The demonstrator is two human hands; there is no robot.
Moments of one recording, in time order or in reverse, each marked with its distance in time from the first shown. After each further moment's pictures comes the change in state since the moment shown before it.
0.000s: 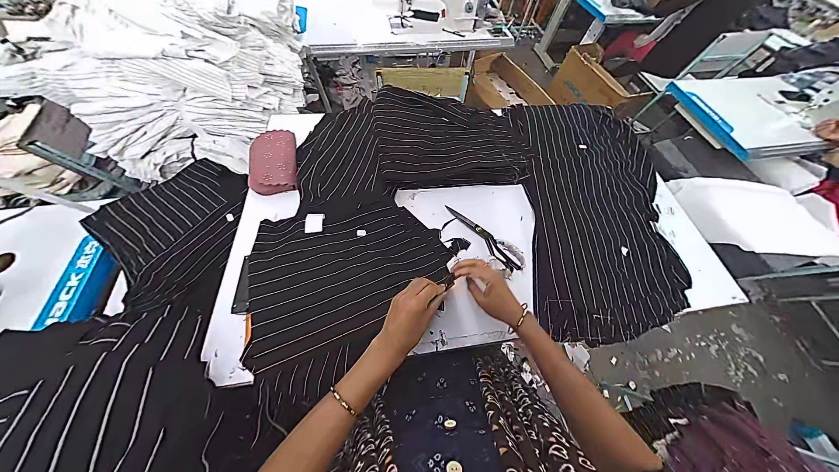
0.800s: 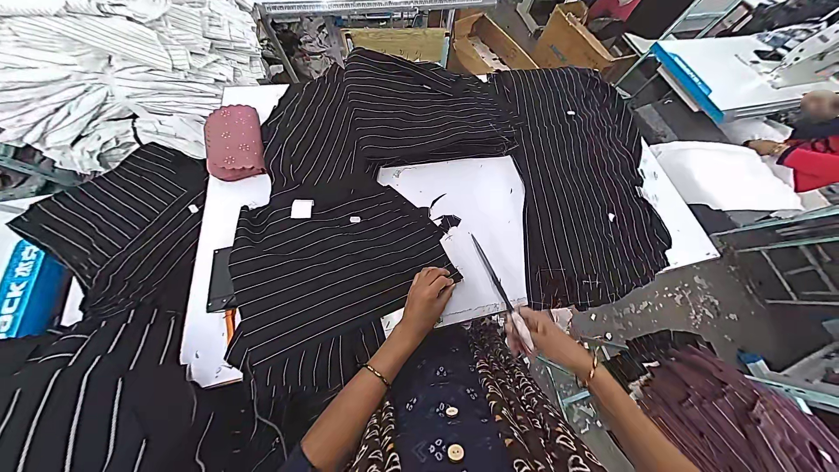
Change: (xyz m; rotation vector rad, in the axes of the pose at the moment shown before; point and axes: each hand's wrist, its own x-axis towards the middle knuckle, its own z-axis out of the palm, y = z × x) left_hand -0.035 -0.025 0.077 -0.147 -0.057 -0.047; right_hand -0.132 -0.053 -0.058 0.454 -0.235 0.974
